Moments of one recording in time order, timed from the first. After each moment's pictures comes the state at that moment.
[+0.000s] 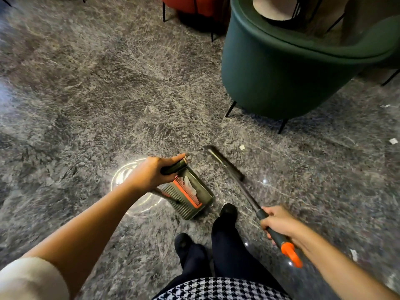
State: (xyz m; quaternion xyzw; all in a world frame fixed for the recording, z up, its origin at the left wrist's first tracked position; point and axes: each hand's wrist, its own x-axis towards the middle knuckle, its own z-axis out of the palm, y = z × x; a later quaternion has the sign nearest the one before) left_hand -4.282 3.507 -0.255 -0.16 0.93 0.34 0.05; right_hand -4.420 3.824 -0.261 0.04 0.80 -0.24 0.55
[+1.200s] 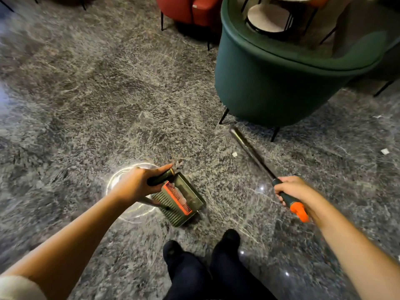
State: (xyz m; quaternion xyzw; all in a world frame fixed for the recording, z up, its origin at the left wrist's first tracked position) left_hand -4.288 3.533 -0.255 -0.19 0.92 0.32 0.08; right_hand -4.542 3.840 -0.254 0.05 0.83 -0.32 0.45
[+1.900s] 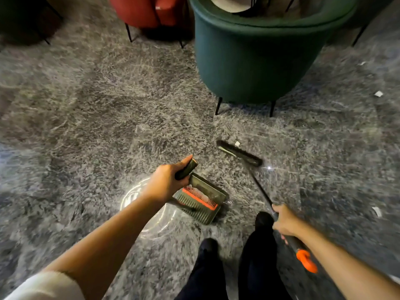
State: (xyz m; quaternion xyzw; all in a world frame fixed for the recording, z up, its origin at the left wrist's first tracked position) left_hand -4.287 3.505 -0.258 -0.16 0.91 0.37 0.07; right_hand -4.358 3.825 -0.334 0.03 0.87 -0.11 0.47
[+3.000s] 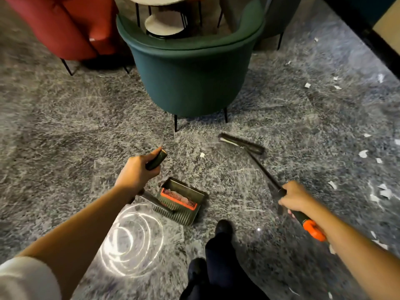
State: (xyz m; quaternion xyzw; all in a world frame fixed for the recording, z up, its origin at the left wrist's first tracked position) left_hand -4.400 3.506 -0.252 -0.08 0.94 0.32 0.03; right_hand -4.426 3.913 -0.277 0.15 0.91 -0.16 0.36
